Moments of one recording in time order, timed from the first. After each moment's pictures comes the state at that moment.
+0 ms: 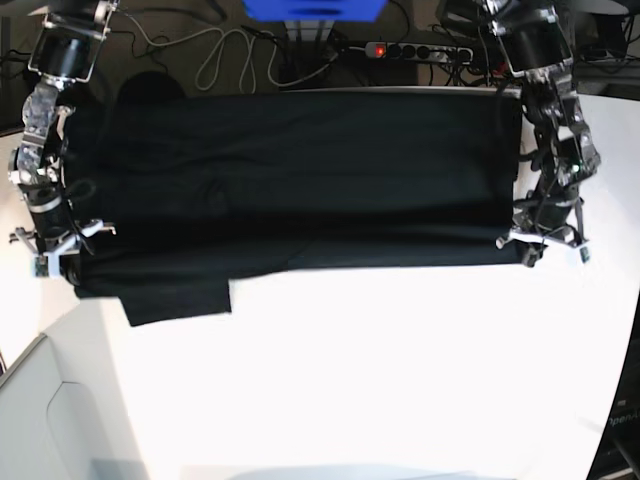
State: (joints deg) left arm 6.0 -16.3 -23.9 90.2 -33.8 -5.6 37.1; right arm -4.6 19.9 22.0 79.6 7.8 23.8 -13.1
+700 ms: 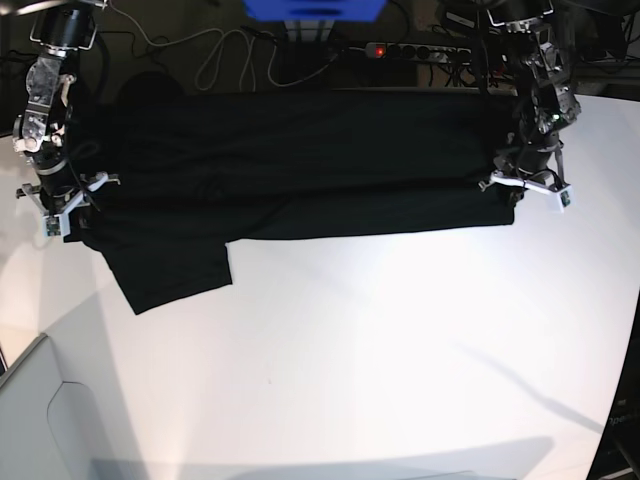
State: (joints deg) left arm 16.9 -12.0 -25.6 92.2 -33.6 -5.5 37.1; right arm -11.9 19.9 22.2 80.3 7.6 23.7 -21.0
